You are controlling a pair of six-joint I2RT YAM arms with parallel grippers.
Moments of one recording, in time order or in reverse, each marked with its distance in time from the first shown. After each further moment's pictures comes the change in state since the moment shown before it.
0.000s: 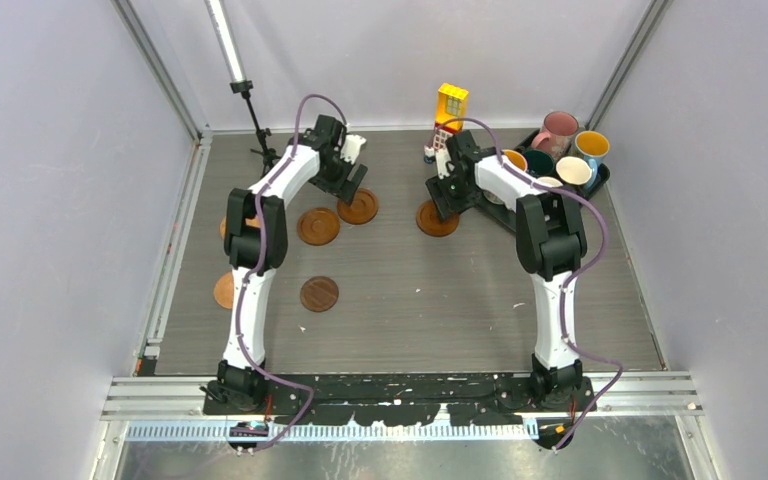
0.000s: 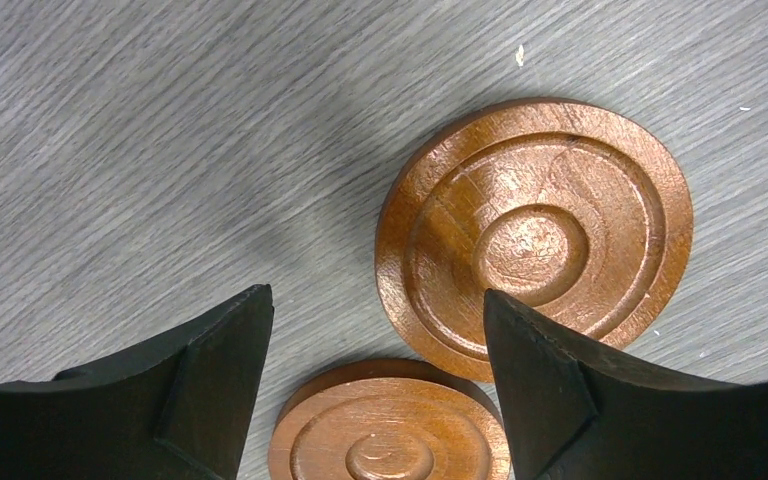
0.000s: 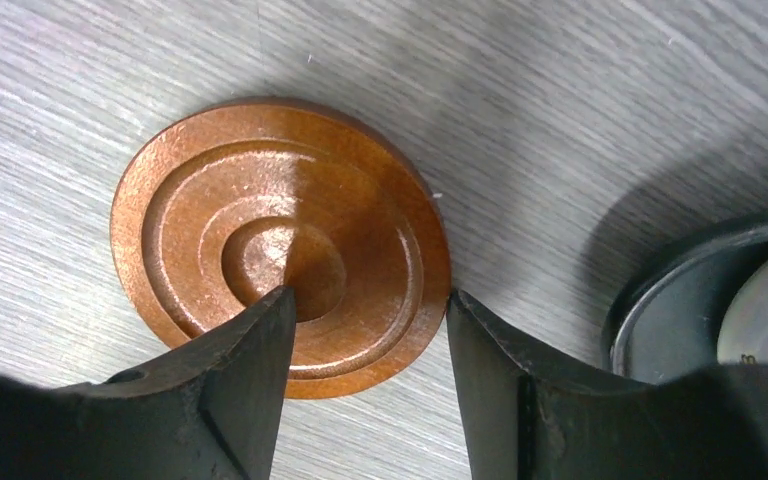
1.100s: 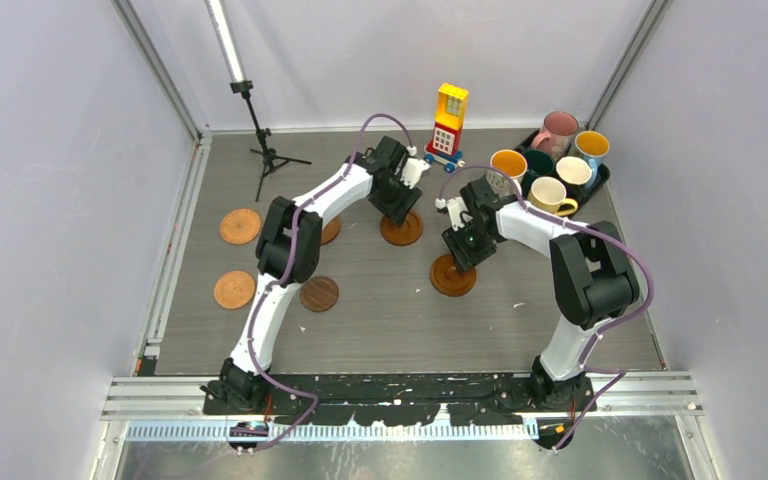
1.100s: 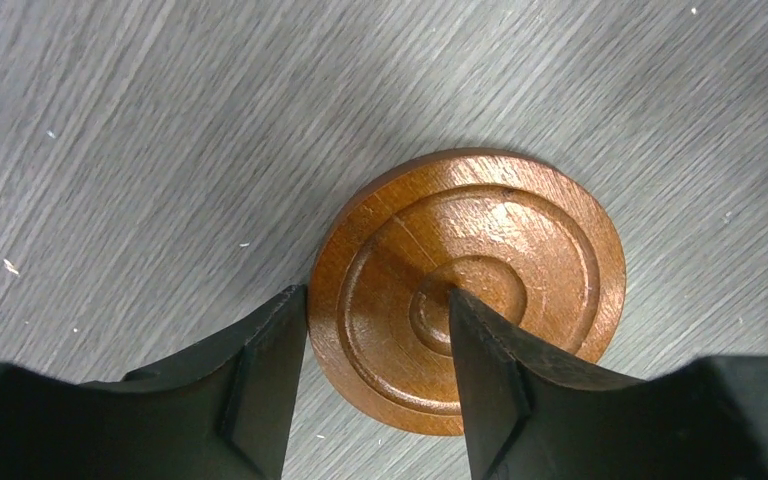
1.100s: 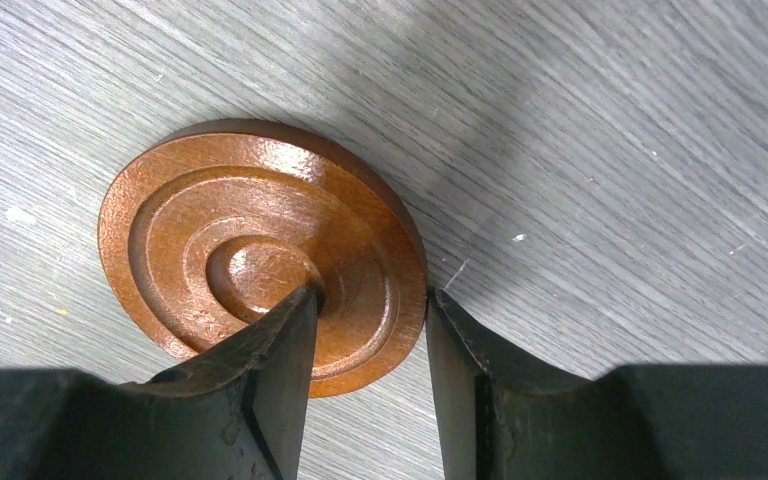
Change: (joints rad) left arm -0.260 0.036 -0.007 0.061 0.081 -0.023; right arm 0.044 -0.447 -0.657 0.105 -0.060 -0.051
